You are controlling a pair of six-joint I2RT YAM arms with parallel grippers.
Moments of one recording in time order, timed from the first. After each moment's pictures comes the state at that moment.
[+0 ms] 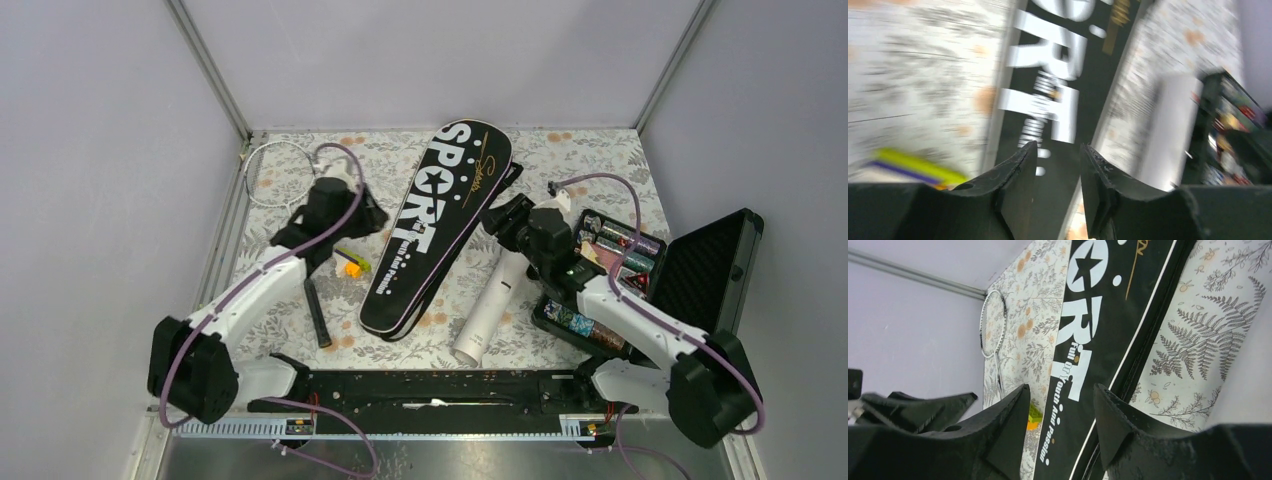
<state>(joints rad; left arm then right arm) -0.49 1.28 0.91 -0.16 0.05 -0.60 0.55 1.18 0.66 0.17 0.19 1.01</state>
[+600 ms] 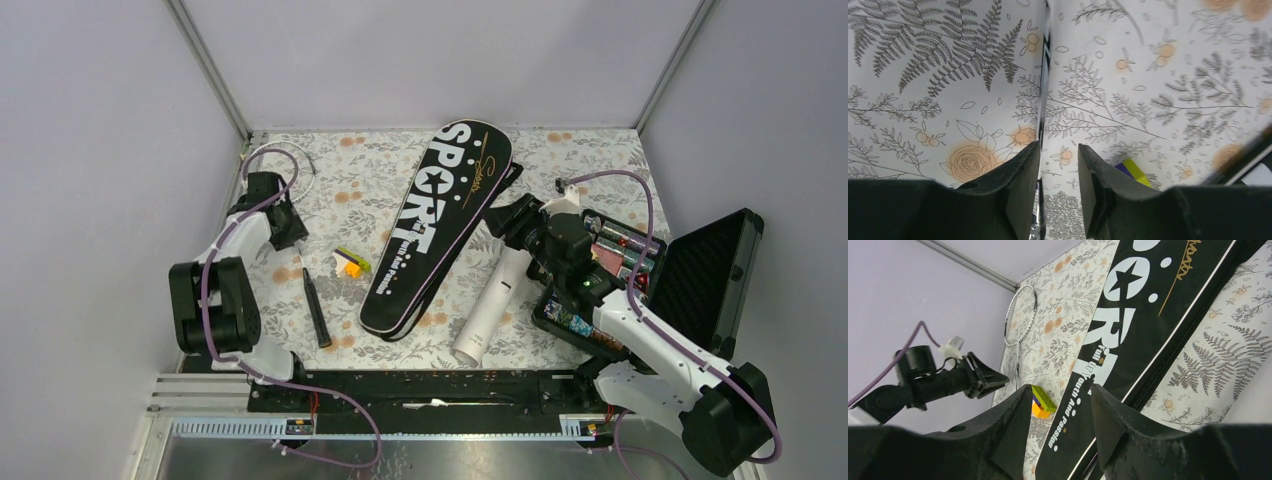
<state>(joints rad) 0.11 1.52 1.01 -0.48 -0.03 -0.40 0.55 0.99 0.64 0.16 0.11 0.86</state>
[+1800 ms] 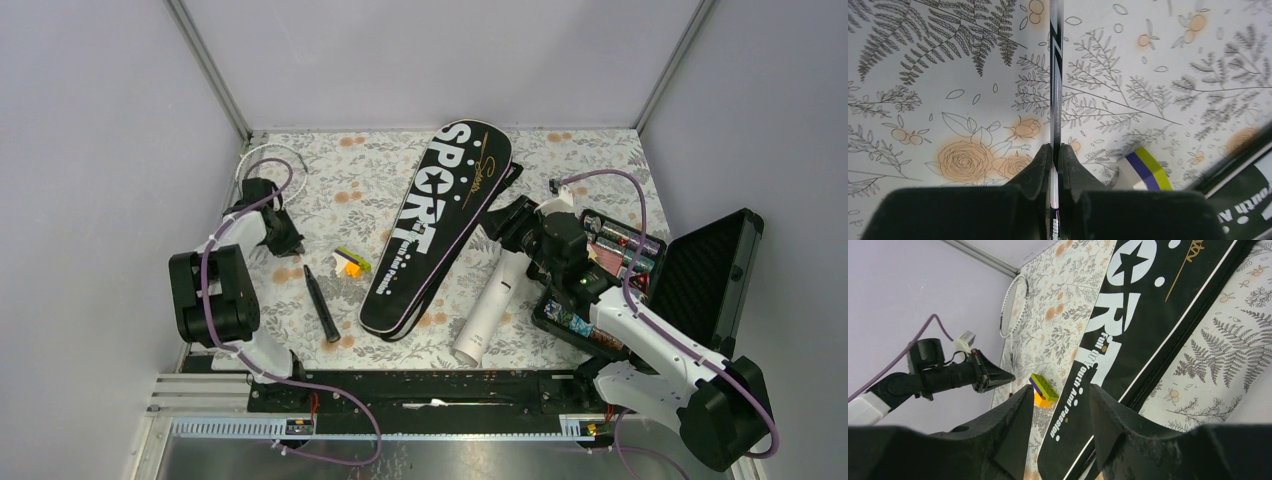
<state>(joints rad) 0.19 1.66 1.01 -0.51 0.11 -0.36 0.55 1.01 0.64 0.15 0.06 0.87</state>
